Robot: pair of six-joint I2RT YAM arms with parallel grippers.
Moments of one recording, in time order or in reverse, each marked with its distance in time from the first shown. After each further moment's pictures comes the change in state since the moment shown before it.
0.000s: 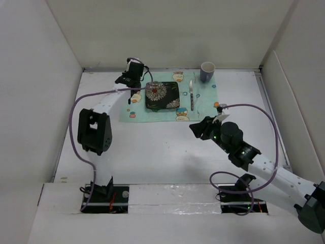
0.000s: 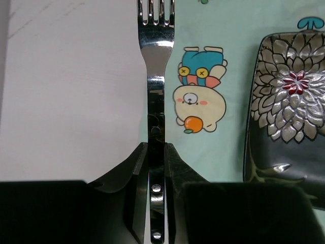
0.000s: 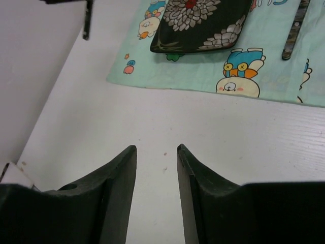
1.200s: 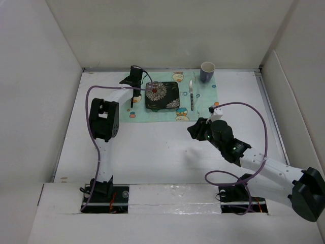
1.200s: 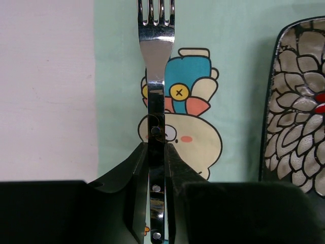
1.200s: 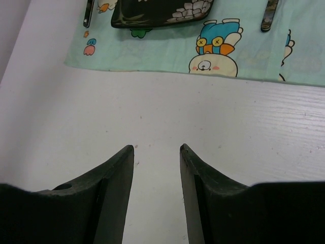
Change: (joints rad) left arm 0.073 0.347 0.111 0.132 0.173 0.072; right arm 0.008 0.167 0.002 0.024 0.057 -0.019
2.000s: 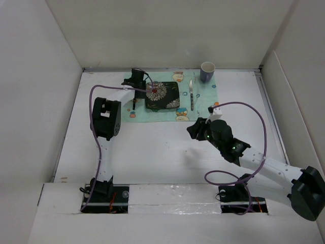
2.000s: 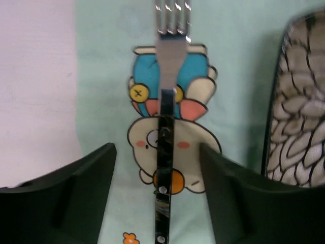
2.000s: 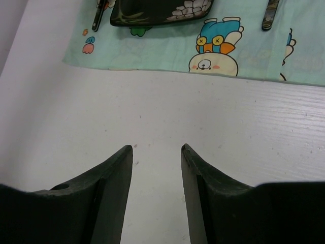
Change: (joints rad) left arm -0.002 0.054 0.009 0.013 0.023 -0.013; right arm 0.000 0.012 0.005 0.000 -0.004 -0.002
